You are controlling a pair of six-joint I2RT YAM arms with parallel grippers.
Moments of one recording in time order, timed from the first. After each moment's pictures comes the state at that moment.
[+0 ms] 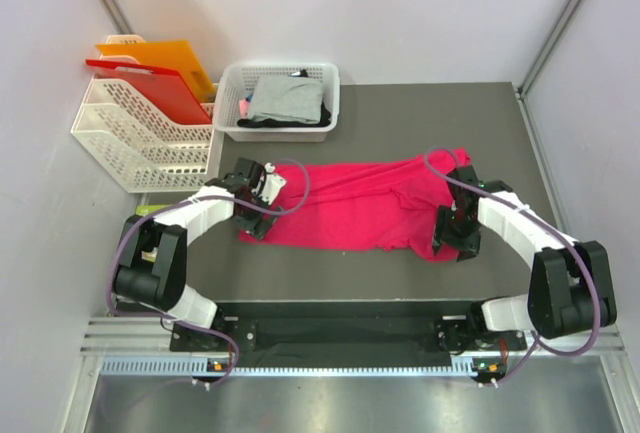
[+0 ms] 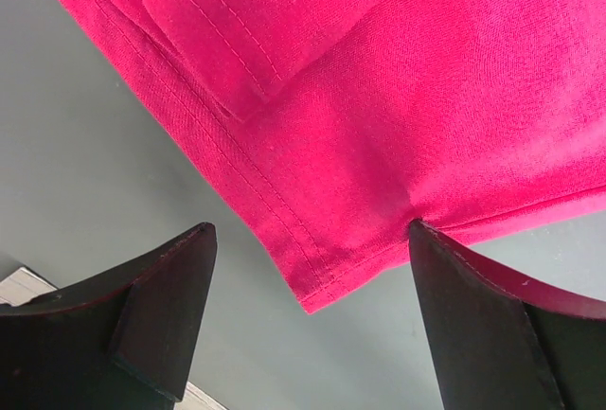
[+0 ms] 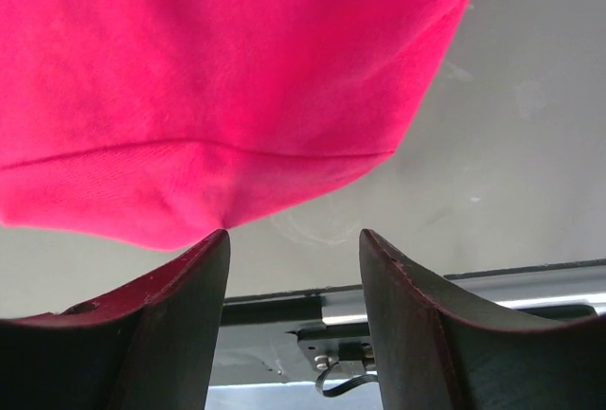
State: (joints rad) left arm -0.29 1.52 0.85 -0.54 -0.05 0.34; right arm 0.21 1.33 0.79 -0.91 0.00 0.46
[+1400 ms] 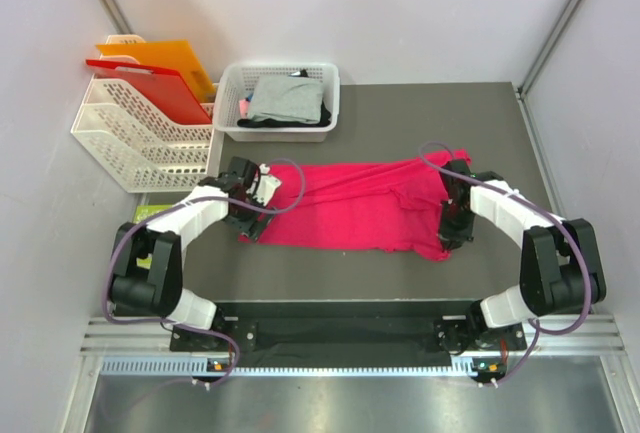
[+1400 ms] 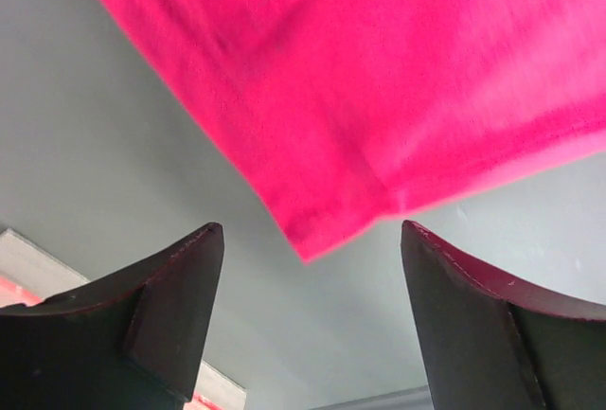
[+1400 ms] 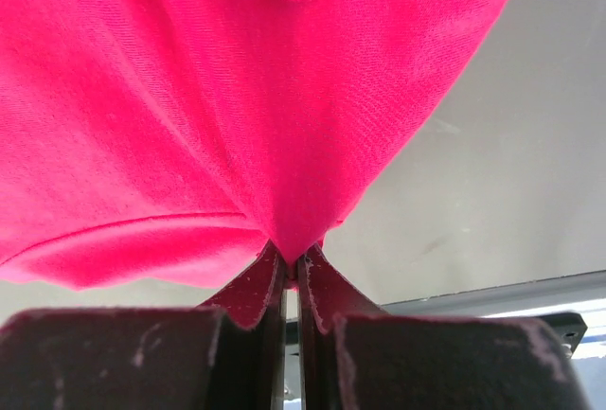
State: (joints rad) left arm -0.27 1.49 0.86 -0.64 -0.02 0.35; right arm 0.22 1.45 0.85 -0.89 0.07 0.49
